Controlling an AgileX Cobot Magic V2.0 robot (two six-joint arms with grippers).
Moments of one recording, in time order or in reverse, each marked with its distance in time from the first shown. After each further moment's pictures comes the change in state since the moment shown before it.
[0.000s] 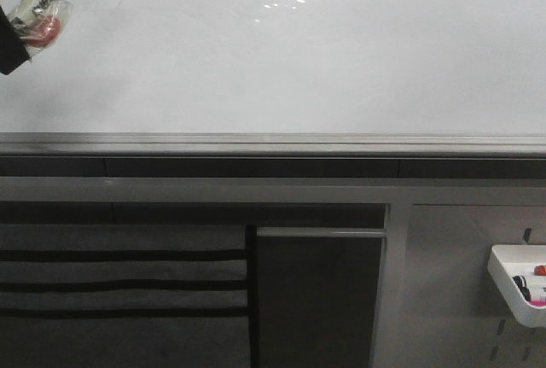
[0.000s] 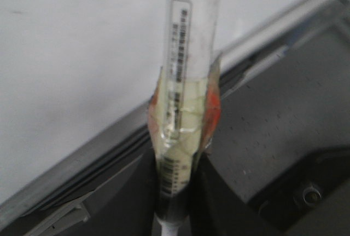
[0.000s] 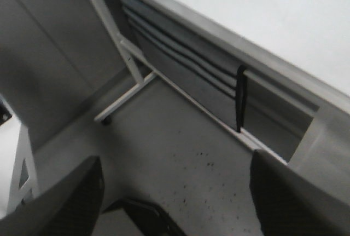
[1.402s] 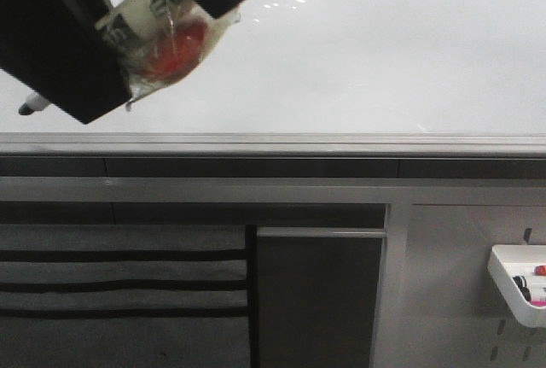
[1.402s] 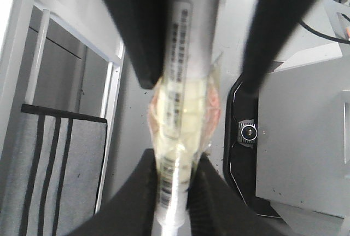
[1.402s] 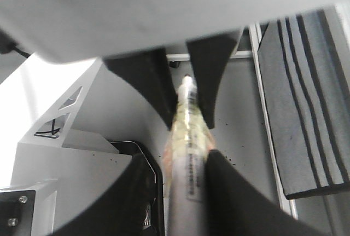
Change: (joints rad) left arm -0.522 -0.087 -0.008 -0.067 0.157 0.224; right arm 0.558 0.542 -0.257 -0.026 -0.152 -0.346
